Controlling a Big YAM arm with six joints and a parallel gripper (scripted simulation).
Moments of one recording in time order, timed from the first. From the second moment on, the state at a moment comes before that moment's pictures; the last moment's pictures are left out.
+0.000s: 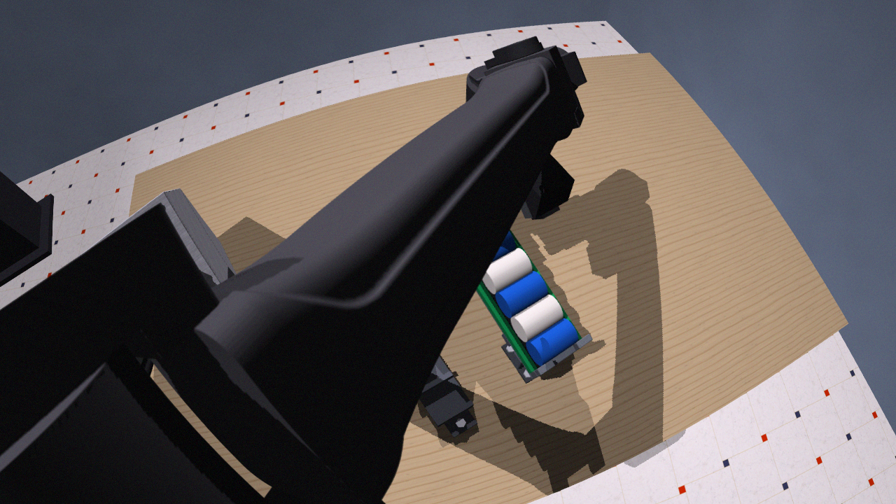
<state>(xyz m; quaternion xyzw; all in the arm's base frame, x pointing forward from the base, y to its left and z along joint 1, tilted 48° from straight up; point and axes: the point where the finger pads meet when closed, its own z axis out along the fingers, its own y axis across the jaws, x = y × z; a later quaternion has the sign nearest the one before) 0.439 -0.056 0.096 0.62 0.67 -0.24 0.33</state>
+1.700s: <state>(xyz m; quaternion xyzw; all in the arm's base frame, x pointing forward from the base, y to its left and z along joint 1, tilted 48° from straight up) 0.442 -0.105 0.132 0.63 0.66 -0.23 0.33</state>
